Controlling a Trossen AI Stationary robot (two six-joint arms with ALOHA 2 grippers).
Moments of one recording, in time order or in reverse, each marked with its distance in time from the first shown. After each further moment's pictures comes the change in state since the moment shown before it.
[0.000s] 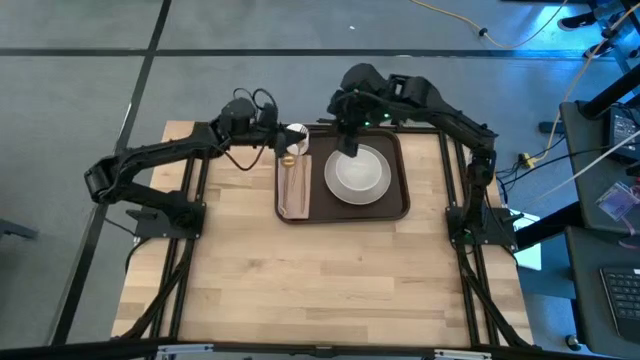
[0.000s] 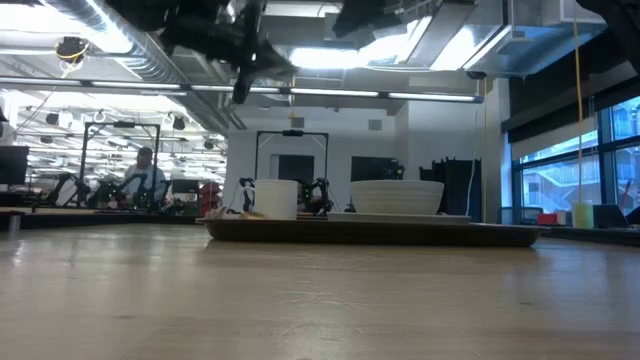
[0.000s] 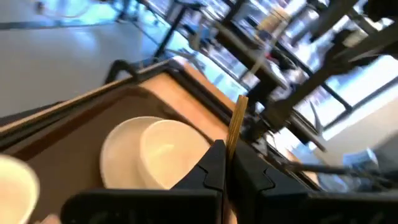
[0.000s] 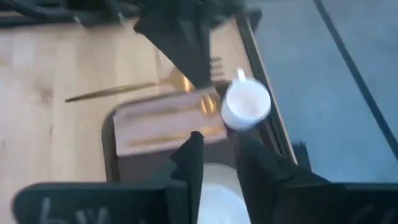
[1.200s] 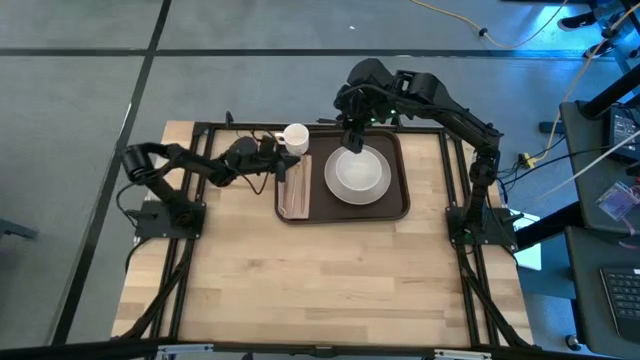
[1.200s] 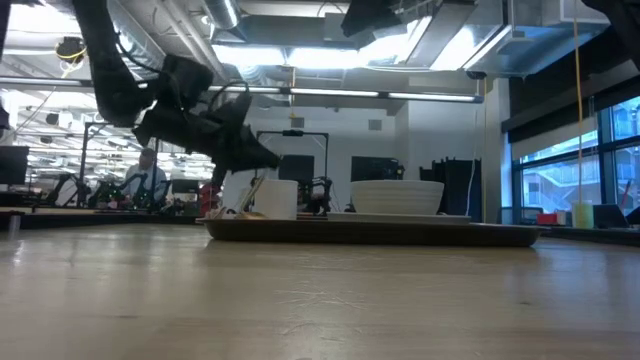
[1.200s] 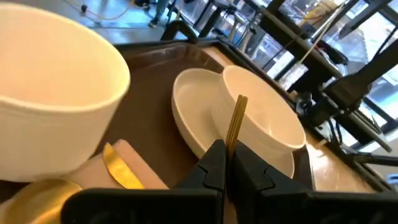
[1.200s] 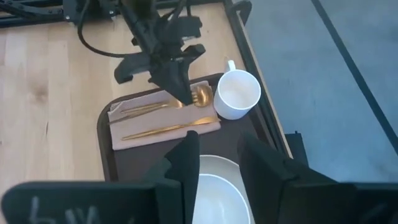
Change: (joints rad) left arm -0.012 0.321 -0.490 0.815 -0.139 -0.012; right arm -0.023 -0.023 -0.001 -0.032 0.006 0.016
